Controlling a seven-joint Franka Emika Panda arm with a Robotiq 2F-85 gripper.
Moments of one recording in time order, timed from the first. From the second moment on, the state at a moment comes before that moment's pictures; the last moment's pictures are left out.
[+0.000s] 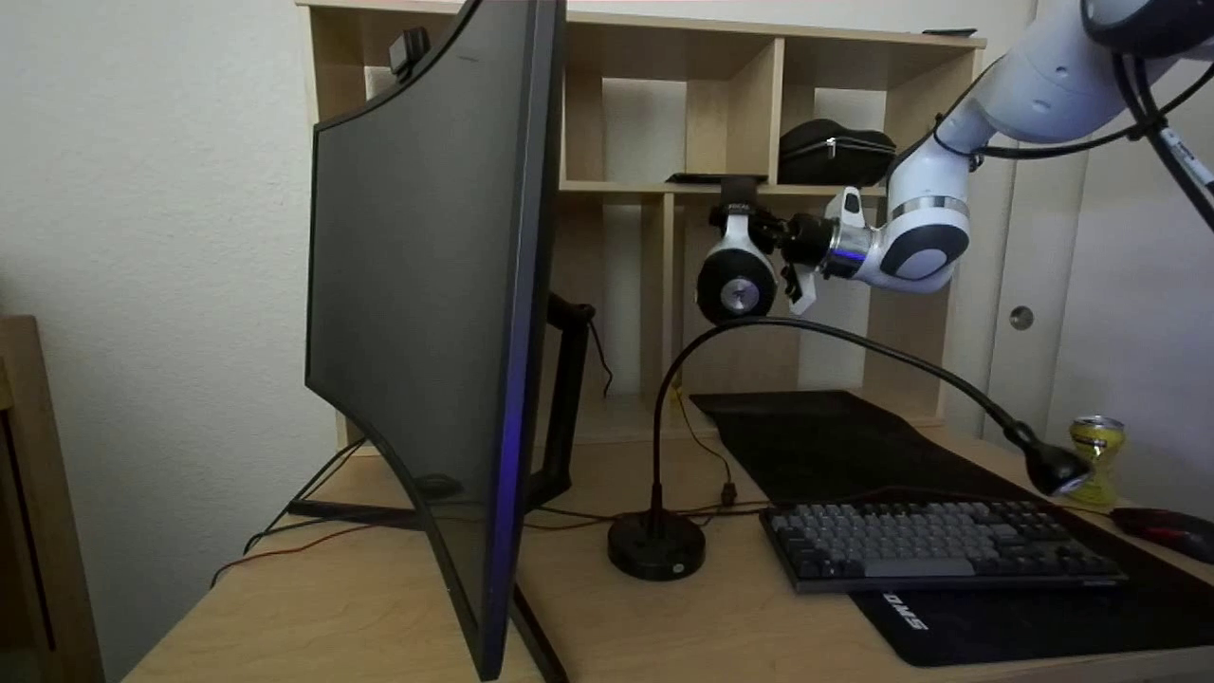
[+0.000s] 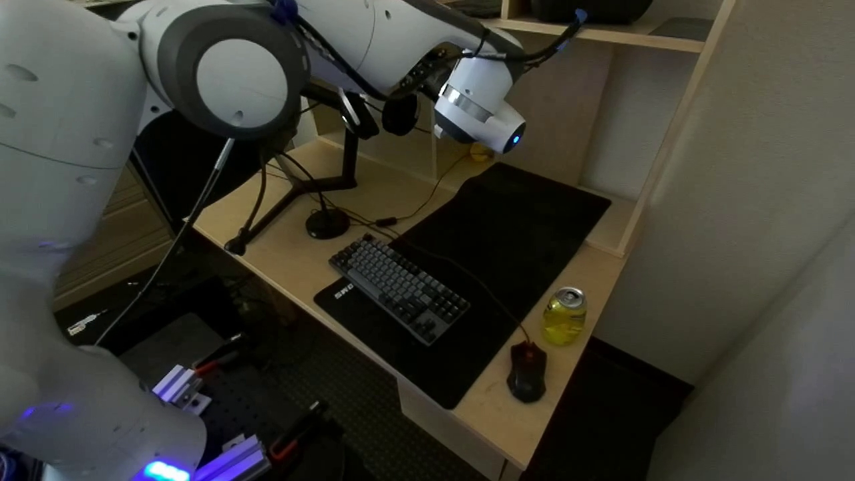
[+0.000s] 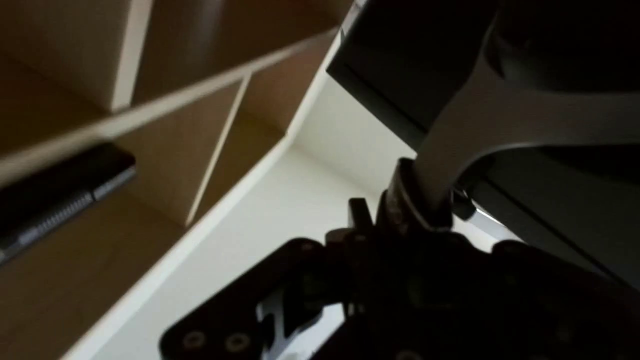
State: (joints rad) arm -0.24 0.75 0.03 -1.38 1.75 1.44 -2.60
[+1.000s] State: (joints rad) arm -0.28 0.61 -0.04 -1.33 1.66 0.91 -2.60
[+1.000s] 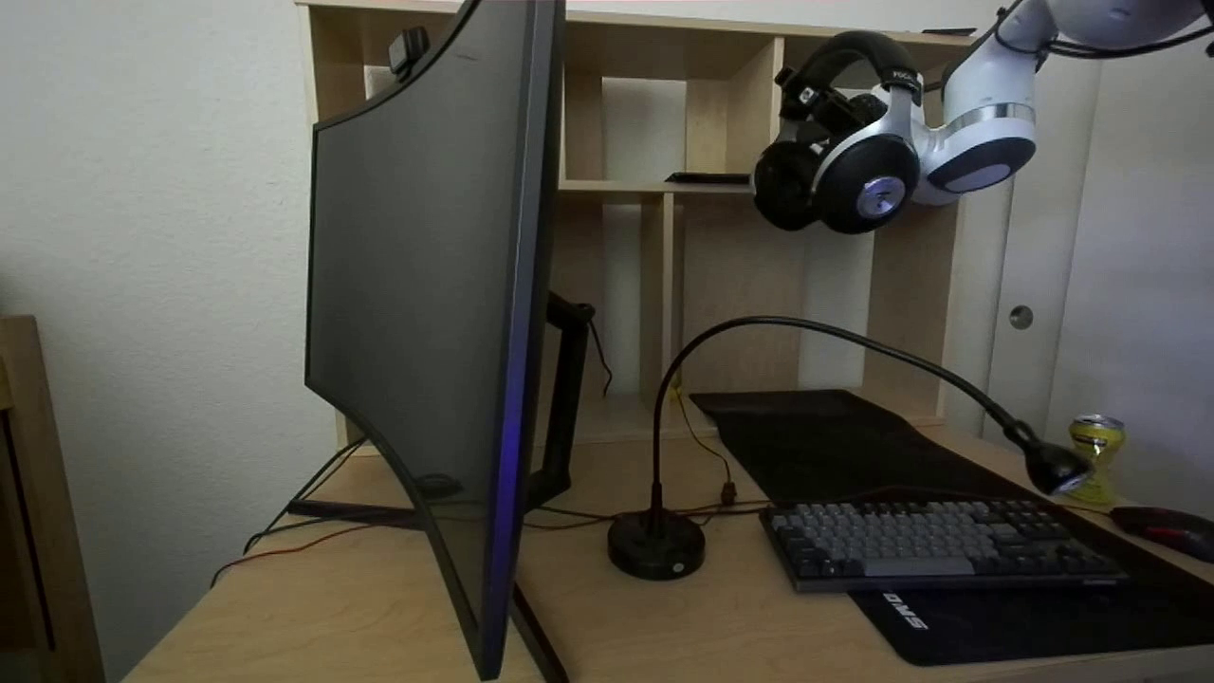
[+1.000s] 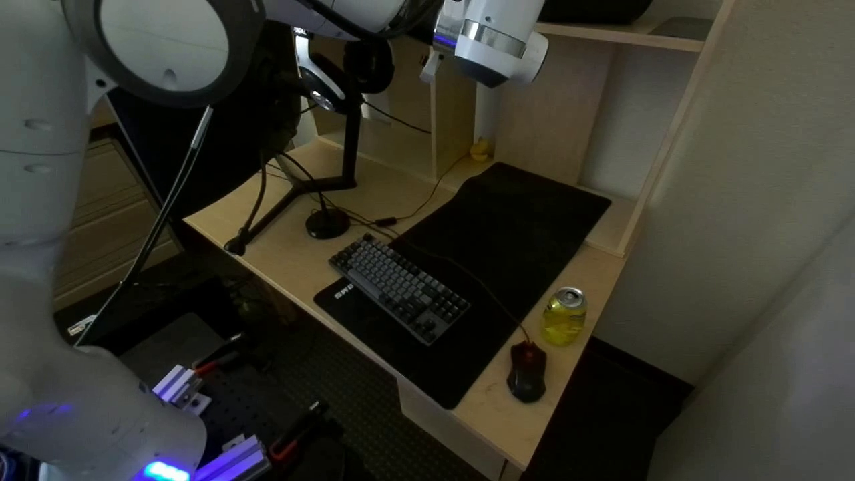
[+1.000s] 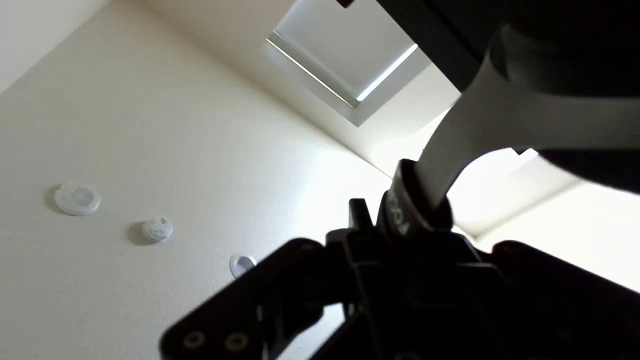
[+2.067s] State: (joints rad) arm -0.25 0.61 -0.04 -1.28 1.65 0.85 -2.60
